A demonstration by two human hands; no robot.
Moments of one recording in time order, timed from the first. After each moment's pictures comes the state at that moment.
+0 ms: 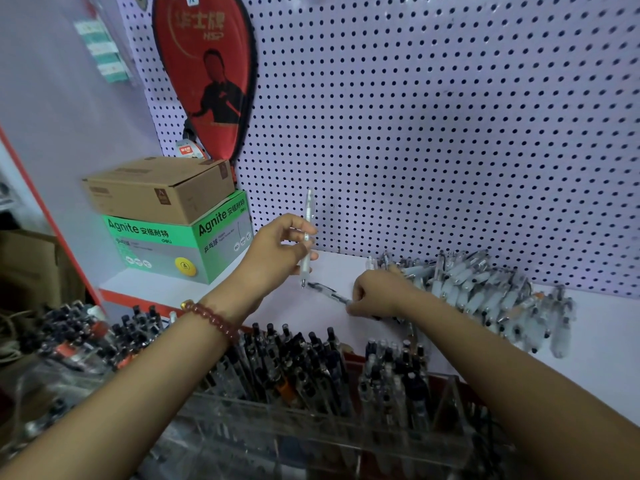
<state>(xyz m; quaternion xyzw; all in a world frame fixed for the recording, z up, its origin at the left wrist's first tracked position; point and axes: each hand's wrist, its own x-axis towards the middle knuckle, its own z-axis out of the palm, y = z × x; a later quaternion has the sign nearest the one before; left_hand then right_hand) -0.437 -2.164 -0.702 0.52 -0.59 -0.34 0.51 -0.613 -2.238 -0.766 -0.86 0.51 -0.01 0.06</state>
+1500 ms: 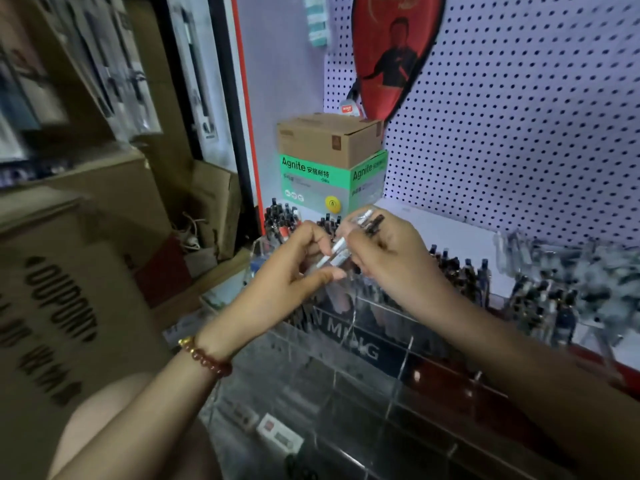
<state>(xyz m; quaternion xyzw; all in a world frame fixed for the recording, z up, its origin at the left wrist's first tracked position) -0.324 -1.960 -0.746 0.49 -0.68 -0.18 0.51 -0.474 -2.029 -0.712 -0.80 0.26 -0.40 0.37</state>
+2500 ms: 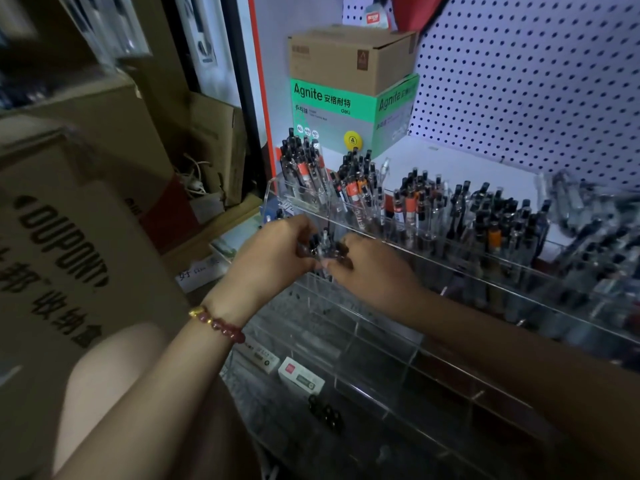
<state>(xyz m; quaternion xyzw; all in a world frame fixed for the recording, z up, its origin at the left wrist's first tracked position) -0.285 -1.954 -0.792 0.75 -0.60 -0.10 0.26 -0.429 -2.027 -0.805 -0.91 0.35 -0.13 0.19</state>
